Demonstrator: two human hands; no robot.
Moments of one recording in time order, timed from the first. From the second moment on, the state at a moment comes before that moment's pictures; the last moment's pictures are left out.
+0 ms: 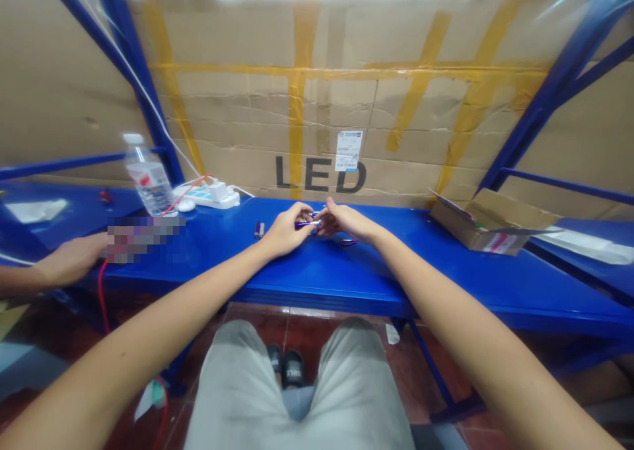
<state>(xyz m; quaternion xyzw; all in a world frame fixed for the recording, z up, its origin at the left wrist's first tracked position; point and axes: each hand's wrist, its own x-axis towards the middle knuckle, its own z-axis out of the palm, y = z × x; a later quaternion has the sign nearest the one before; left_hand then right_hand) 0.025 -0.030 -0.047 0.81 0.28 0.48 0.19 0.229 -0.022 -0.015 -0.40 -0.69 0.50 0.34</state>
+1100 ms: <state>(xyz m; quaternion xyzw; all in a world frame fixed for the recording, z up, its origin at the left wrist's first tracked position) 0.016 -0.024 -0.022 0.43 0.22 0.52 0.71 0.205 -0.045 -0.021 -0.32 -0.91 -0.10 0.25</state>
